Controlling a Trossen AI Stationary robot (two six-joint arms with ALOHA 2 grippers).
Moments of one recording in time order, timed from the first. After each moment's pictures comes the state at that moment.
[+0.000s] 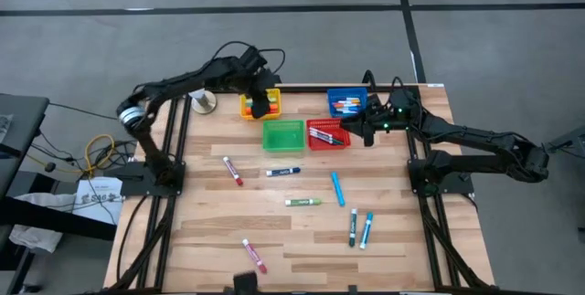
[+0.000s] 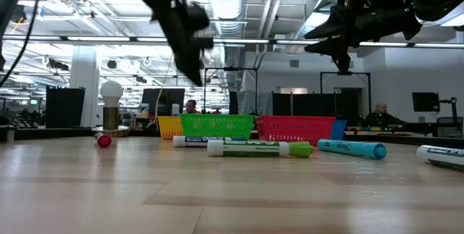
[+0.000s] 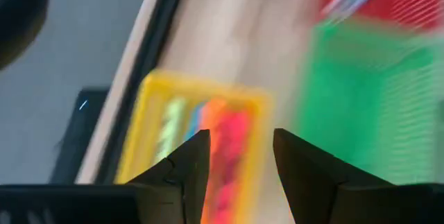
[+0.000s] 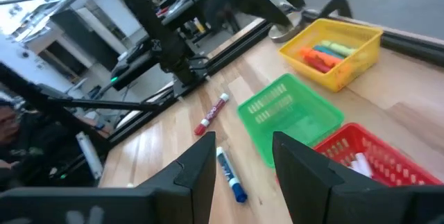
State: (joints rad) left arm 0.63 1.74 1.43 -0.73 0.11 0.40; right arm -0.56 0.95 0.47 0.22 -0.50 0.41
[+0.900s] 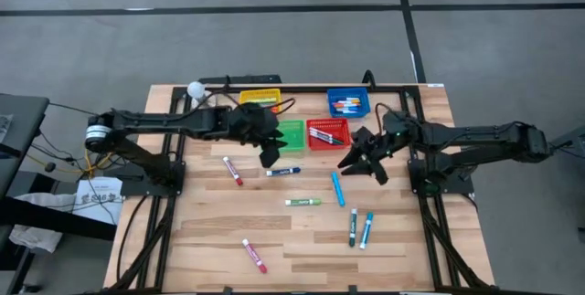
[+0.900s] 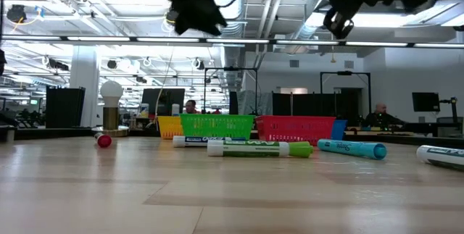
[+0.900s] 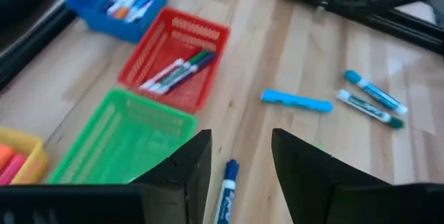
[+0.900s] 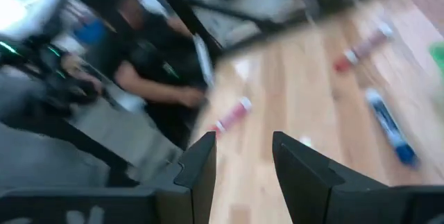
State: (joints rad) left arm 0.10 1.42 1.14 -0.39 -0.04 -0.21; right arm -0.13 0.95 0.61 0.04 -0.58 0.38
